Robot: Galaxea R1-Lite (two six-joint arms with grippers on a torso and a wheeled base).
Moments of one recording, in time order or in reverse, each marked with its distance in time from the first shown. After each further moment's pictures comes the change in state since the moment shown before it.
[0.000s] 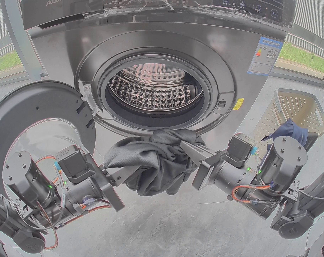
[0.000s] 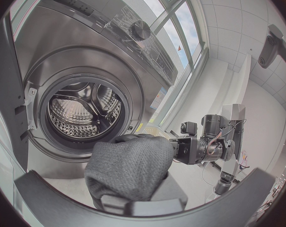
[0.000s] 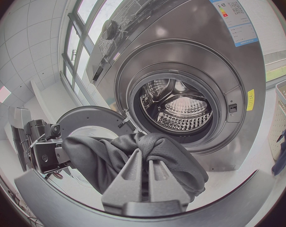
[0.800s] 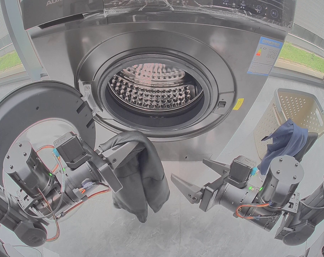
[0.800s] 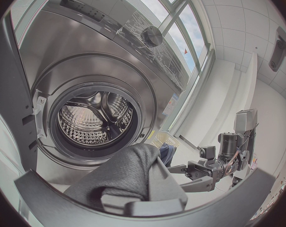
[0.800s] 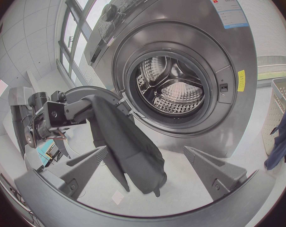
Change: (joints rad) left arm 0.053 0.019 -0.060 0.000 0.044 0.001; right arm 0.007 0.001 0.139 0.001 -0.005 -0.010
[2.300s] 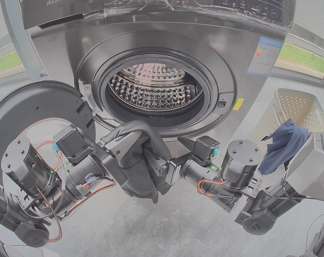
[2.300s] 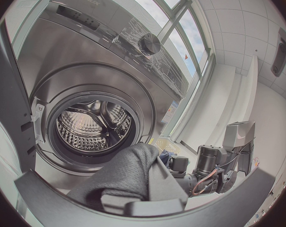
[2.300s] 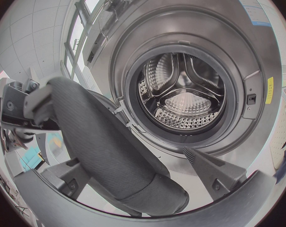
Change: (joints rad) left arm -0.050 -0.006 -0.048 -0.002 0.082 -0.002; right arm -0.029 0.238 -0.328 -0.033 0.007 -0.082
